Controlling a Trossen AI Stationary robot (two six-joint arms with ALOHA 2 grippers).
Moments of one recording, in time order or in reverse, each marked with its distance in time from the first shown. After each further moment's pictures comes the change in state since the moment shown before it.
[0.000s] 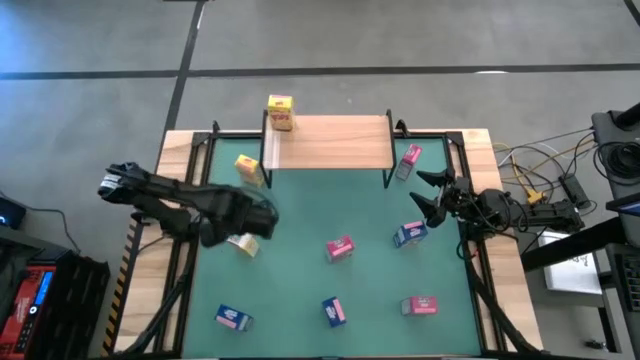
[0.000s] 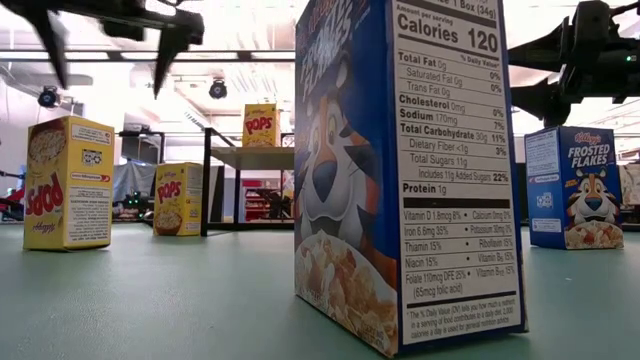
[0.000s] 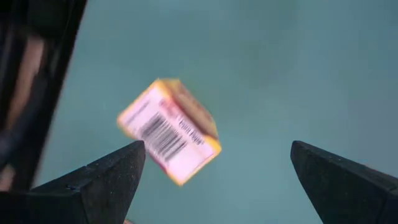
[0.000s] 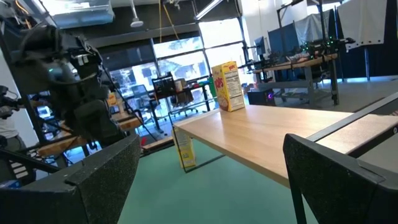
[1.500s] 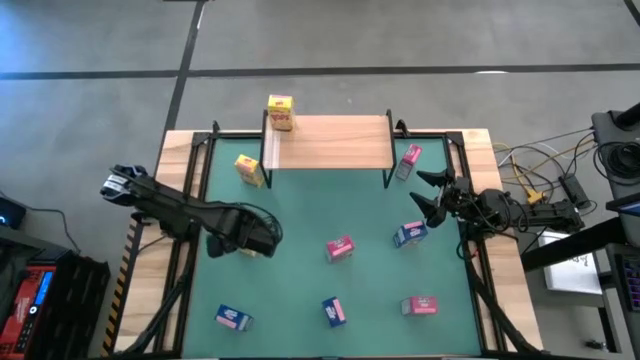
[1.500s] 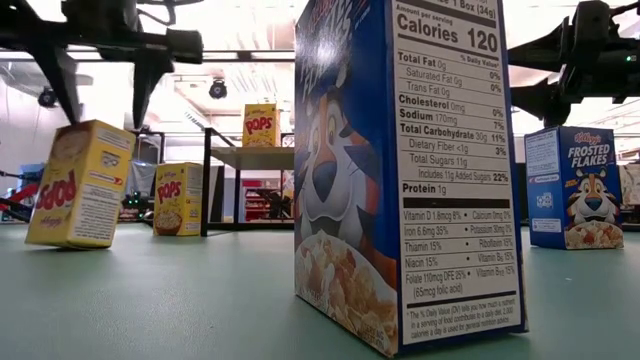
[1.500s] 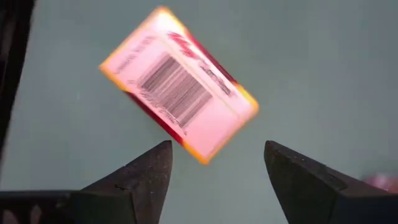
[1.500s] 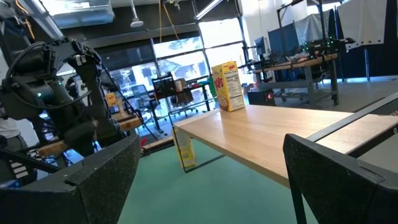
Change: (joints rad) left arm -0.084 0.033 -0.130 0.184 -0.020 0.091; right arm 0.000 0.000 0.000 0.000 0.000 0.000
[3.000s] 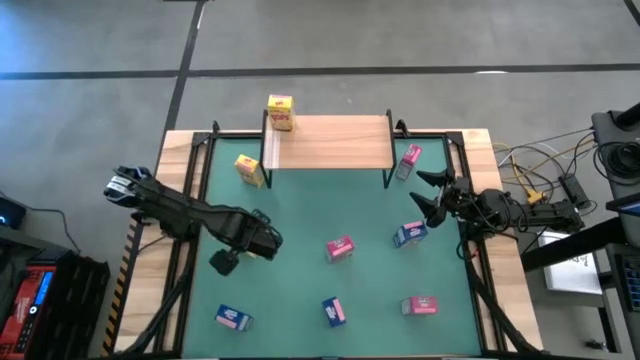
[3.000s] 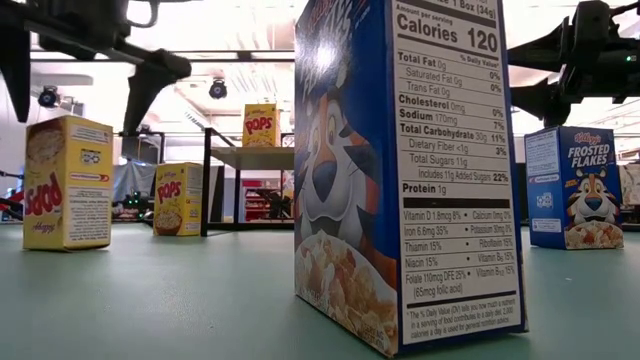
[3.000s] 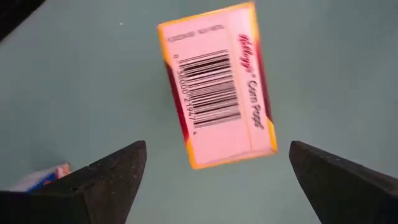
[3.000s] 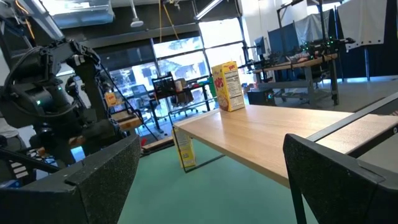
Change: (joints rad) left arm -0.011 0.038 0.000 -0.037 0.090 -0.674; right arm 0.000 0.000 0.000 0.000 0.000 0.000
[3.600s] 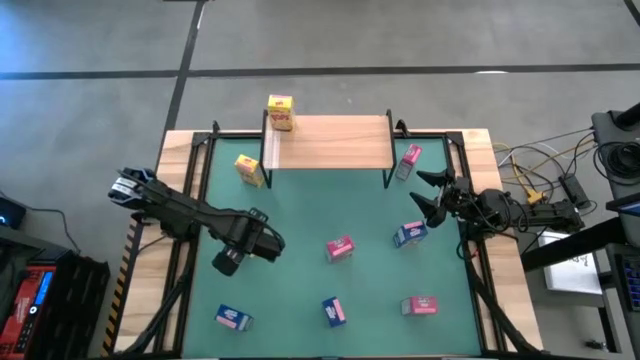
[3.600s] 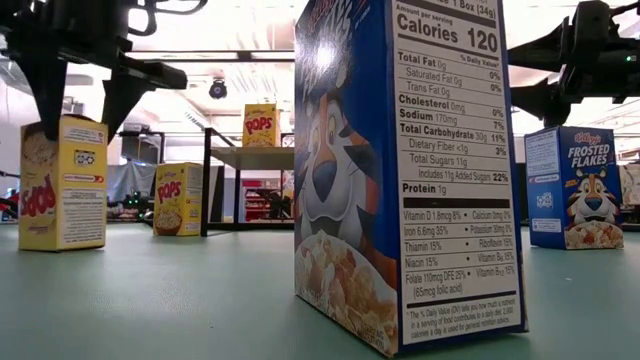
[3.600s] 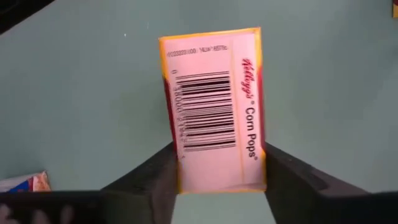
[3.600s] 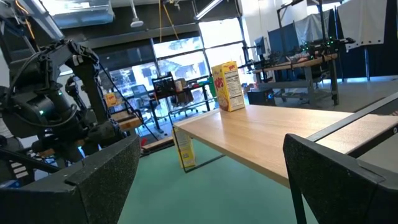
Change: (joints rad) left arm 0.000 0.042 -0.011 -0.028 -0.027 -0.087; right arm 0.000 0.000 0.000 0.000 0.000 0.000
